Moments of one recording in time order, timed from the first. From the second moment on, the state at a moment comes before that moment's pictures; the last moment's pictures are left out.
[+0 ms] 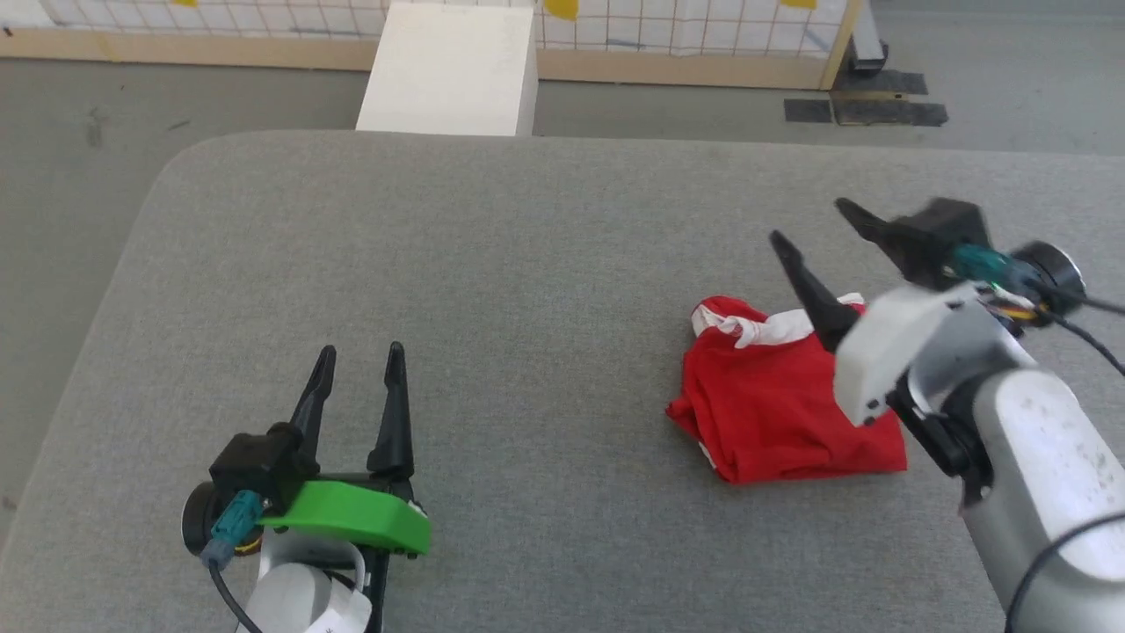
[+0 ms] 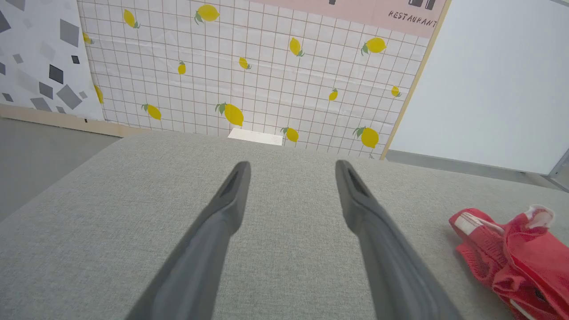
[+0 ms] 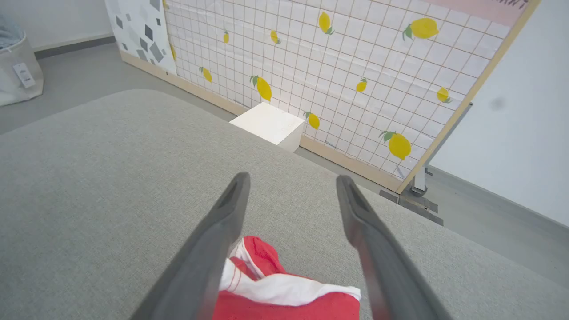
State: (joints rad) left arm -0.11 0.05 -0.08 0.13 -0.25 -0.06 -0.26; right arm -0.47 -0.28 0.29 0.15 0.23 0.13 0.26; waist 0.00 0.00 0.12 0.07
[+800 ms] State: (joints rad) left arm -0.06 0.05 -0.07 0.14 -0.25 -0.06 -0.26; right arm 0.00 -0.06 -0.03 0.05 0.13 0.13 -0.19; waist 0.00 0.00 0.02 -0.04
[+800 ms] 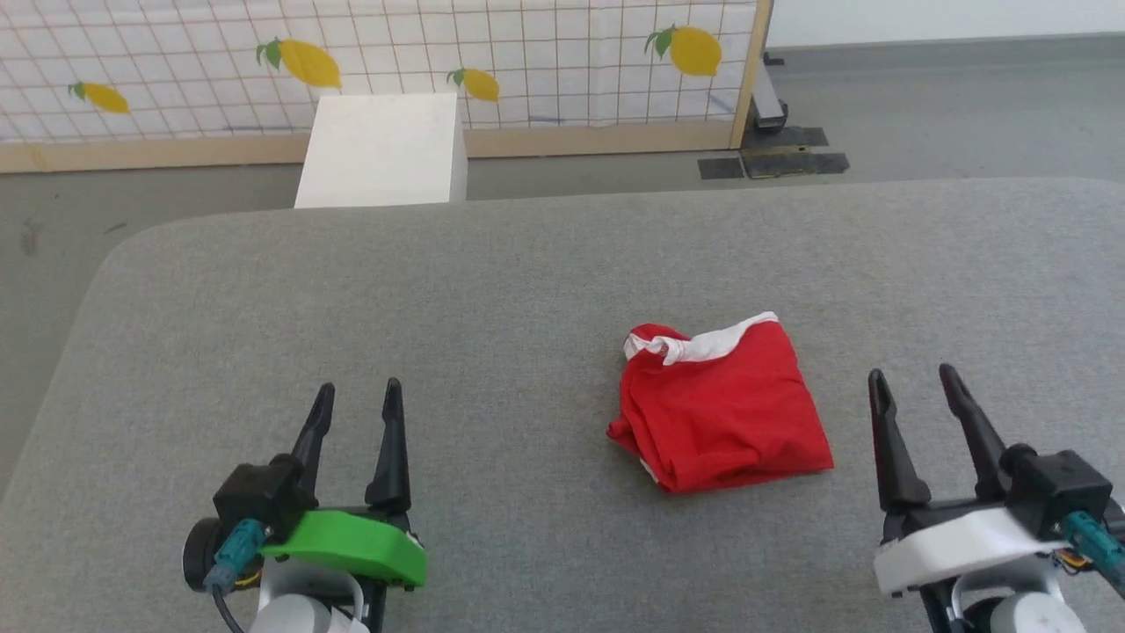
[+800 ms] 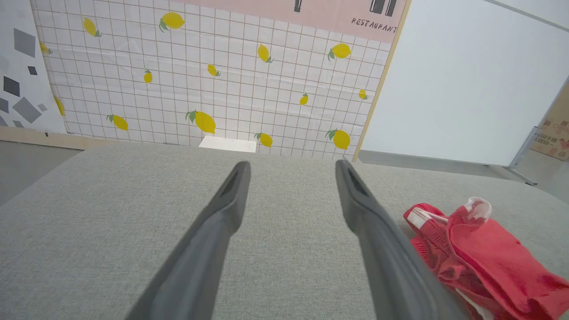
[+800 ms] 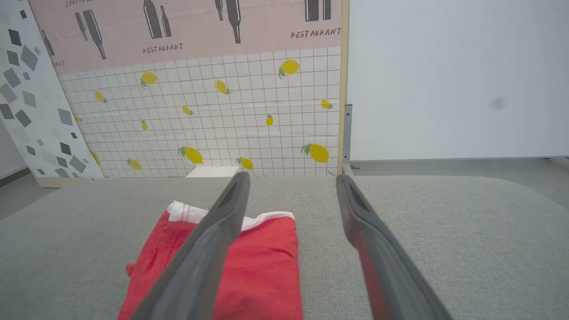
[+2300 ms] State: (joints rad) left arm -0.07 0.05 -0.07 0.14 -0.26 -0.04 -0.26; right arm -0.27 -0.05 -0.23 0.44 0.94 0.13 0.43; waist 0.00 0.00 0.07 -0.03
